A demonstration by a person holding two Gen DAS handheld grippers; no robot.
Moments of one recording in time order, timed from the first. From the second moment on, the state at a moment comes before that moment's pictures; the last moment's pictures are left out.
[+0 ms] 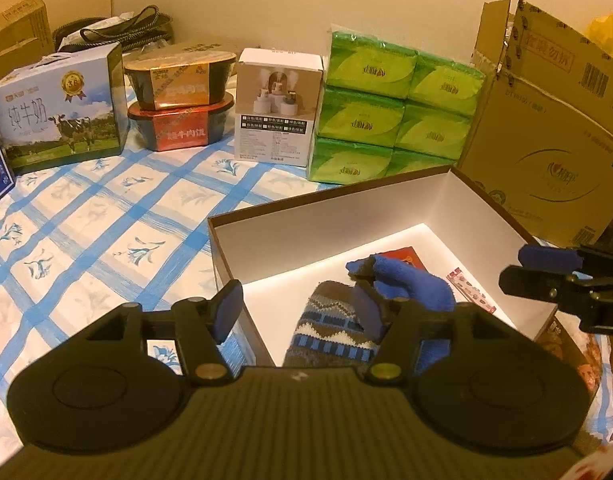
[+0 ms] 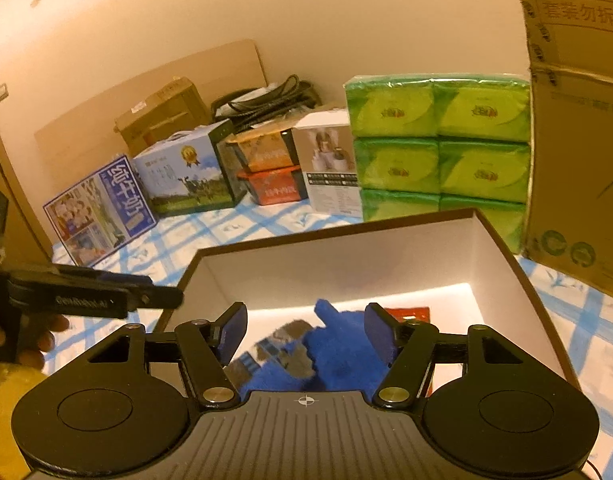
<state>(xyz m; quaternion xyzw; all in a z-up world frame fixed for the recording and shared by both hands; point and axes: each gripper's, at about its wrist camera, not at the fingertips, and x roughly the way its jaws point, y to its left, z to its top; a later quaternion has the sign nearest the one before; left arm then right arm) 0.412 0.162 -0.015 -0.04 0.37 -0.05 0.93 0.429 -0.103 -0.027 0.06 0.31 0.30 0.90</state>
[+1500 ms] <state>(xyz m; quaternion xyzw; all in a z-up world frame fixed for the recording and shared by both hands) 0.128 0.129 -0.025 -0.06 0.38 0.06 0.92 0.186 -0.255 -0.040 0.09 0.39 0.27 0.88</state>
